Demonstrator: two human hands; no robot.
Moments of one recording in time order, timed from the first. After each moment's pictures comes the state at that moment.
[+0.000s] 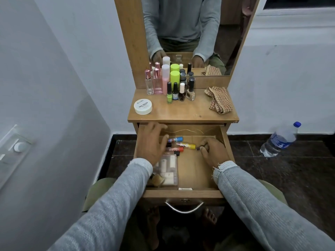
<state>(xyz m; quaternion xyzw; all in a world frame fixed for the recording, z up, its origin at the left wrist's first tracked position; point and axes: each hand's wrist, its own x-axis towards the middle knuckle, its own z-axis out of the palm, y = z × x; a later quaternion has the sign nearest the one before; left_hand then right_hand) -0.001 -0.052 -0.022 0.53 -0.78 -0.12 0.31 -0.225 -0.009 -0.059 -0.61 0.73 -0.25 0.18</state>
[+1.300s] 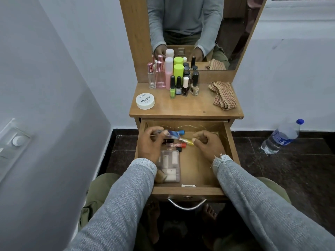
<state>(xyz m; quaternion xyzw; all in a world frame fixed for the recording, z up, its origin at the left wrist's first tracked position) -0.001 -0.043 -0.038 0.58 -0.55 -0.39 0.46 -0.200 -0.018 -0.053 -0.55 0.67 -0.40 0.30</state>
